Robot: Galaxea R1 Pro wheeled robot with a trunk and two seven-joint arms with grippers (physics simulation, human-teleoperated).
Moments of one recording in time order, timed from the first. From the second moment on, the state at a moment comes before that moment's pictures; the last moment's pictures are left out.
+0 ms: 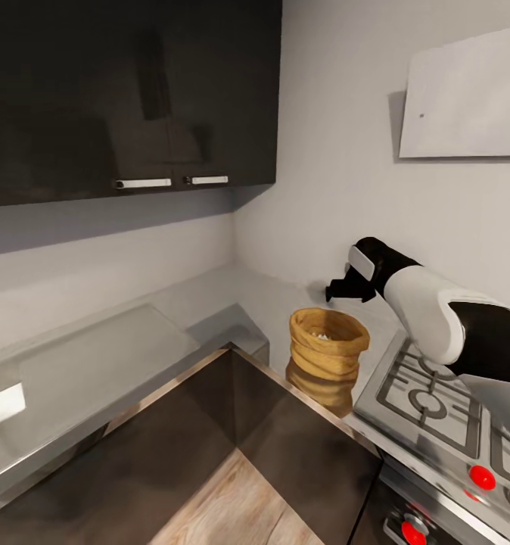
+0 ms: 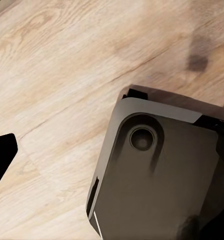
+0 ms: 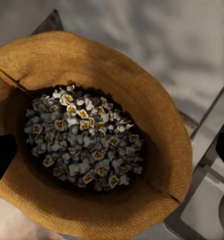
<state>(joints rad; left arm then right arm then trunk) -0.04 0.05 0.29 -0.22 0.00 -0.03 0.01 -1.59 0.00 -0.08 -0.07 -0.02 0.97 -0.17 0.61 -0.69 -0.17</state>
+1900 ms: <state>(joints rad) -0.04 0.05 0.29 -0.22 0.00 -0.03 0.01 -1.53 -0.10 -0.08 0.07 -0.02 0.97 -0.18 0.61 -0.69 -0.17</state>
